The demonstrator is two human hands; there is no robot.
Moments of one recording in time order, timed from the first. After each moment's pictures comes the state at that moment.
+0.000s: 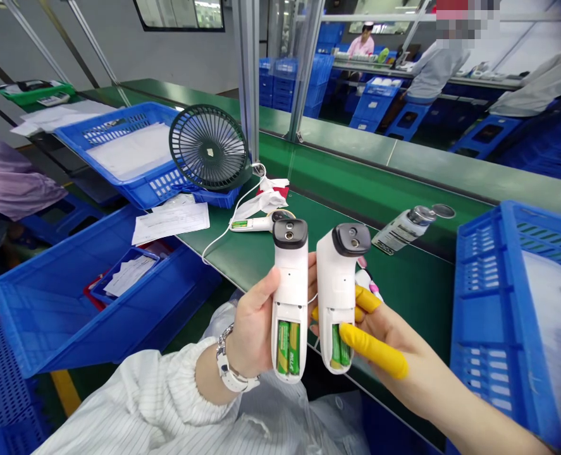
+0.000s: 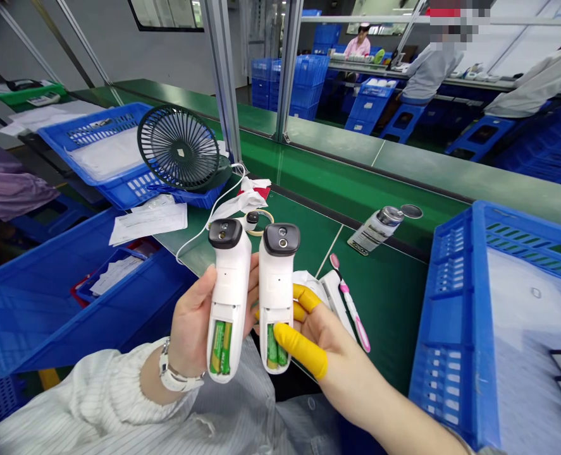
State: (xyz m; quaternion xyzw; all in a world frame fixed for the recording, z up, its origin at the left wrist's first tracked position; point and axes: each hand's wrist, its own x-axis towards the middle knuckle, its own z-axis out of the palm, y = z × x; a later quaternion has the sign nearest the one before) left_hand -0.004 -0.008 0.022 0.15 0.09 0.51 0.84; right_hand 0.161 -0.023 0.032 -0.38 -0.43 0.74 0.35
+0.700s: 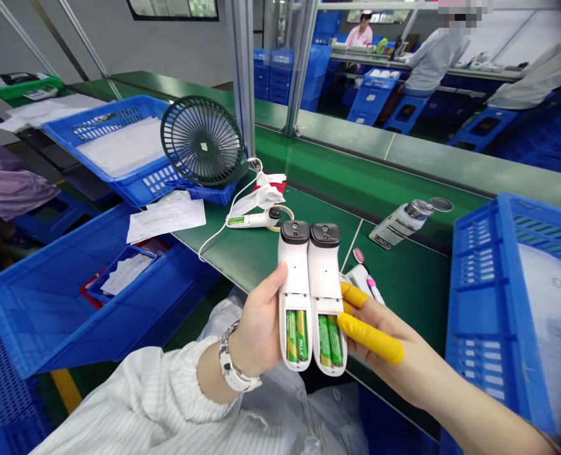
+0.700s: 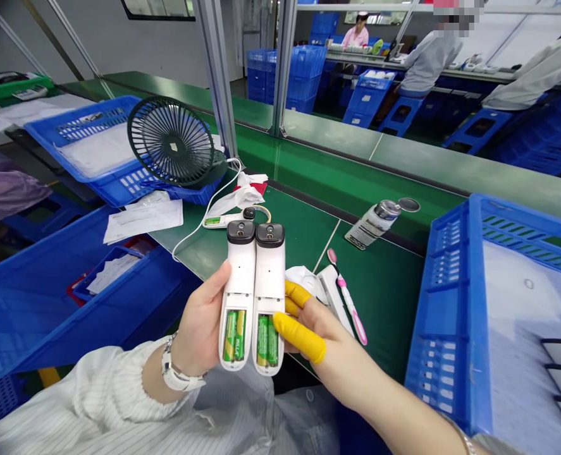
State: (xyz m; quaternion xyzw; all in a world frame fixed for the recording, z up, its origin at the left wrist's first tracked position) left_hand 0.000 -0.005 0.011 0.03 0.14 0.41 0.90; right_hand 0.162 -0.021 0.031 -0.38 -0.40 0.78 0.30
